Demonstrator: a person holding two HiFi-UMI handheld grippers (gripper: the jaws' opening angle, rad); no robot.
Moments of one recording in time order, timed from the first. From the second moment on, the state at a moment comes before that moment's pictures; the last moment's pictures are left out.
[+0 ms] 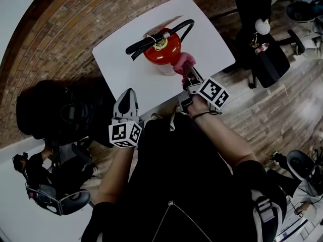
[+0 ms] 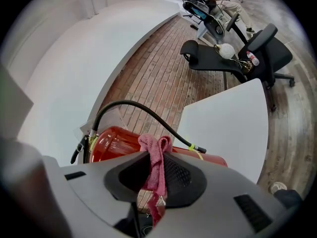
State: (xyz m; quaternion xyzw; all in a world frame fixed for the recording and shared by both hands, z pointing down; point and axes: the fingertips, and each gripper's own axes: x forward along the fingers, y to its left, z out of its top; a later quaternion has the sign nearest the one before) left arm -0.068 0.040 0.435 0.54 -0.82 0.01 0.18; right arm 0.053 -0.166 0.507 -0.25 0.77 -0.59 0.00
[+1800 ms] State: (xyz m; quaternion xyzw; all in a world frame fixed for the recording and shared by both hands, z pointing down) left arm -0.074 0.069 0.448 0.51 -0.84 0.00 0.19; right arm 0.050 -0.166 0.637 -0.32 0.76 -0.57 -0.07
